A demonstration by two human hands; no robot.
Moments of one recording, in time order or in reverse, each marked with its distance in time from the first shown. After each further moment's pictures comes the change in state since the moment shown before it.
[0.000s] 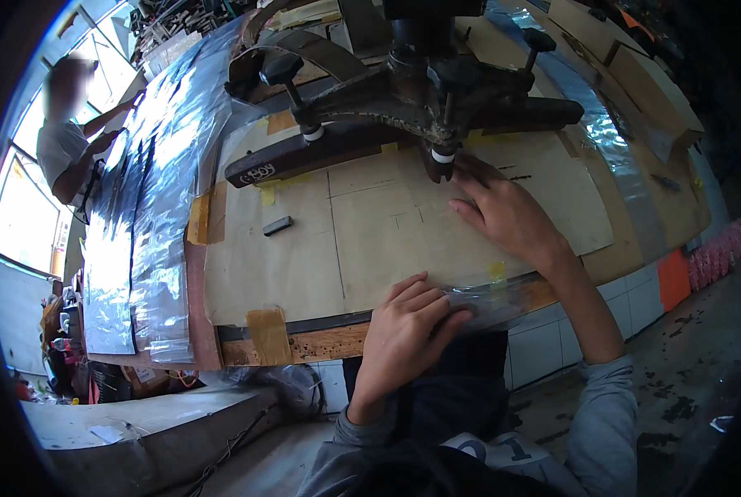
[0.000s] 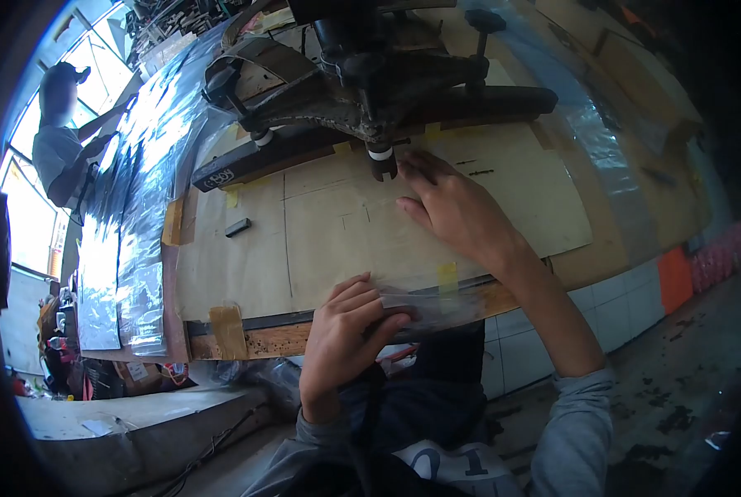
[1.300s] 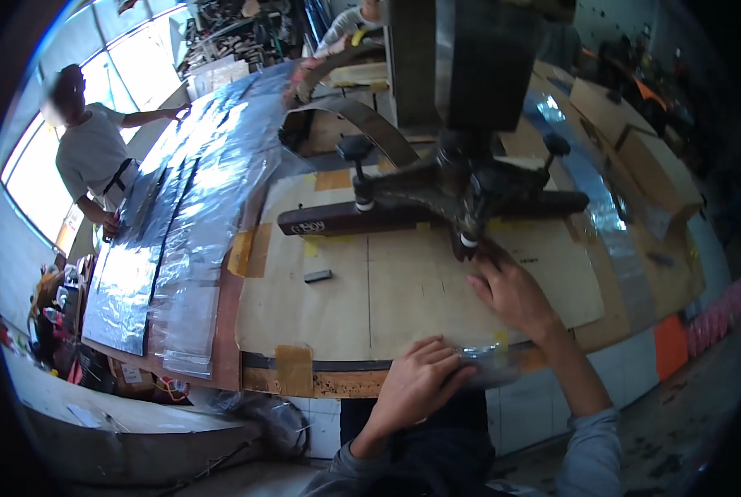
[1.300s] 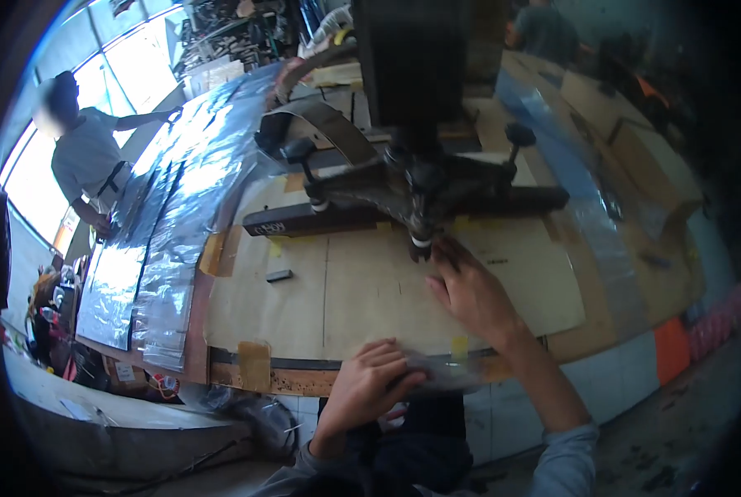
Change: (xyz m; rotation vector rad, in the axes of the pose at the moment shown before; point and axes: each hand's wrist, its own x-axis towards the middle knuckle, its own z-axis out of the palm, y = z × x) left_hand -0.002 0.000 -0.002 0.034 0.044 0.055; right_hand 0.001 -0.003 -0.002 -0.028 -0.008 -0.022
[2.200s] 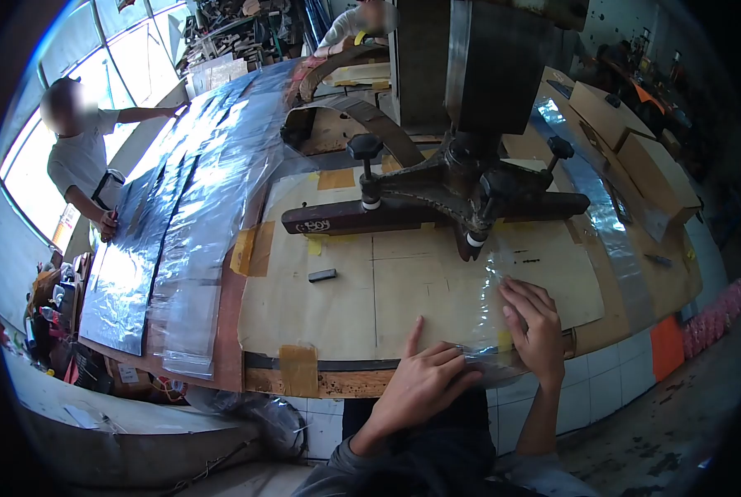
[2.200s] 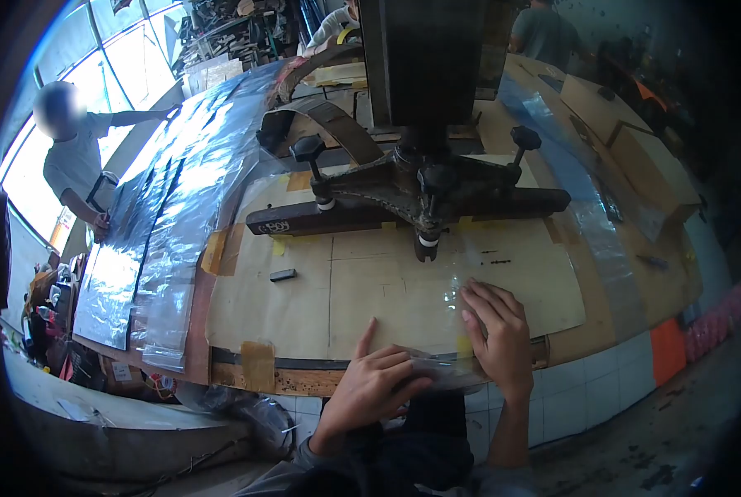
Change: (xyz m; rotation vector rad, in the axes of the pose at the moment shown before) left_hand -0.007 -0.002 -0.002 0.037 -0.079 -0.012; right_hand -0.059 -0.034 -0.014 0.106 0.236 0.251
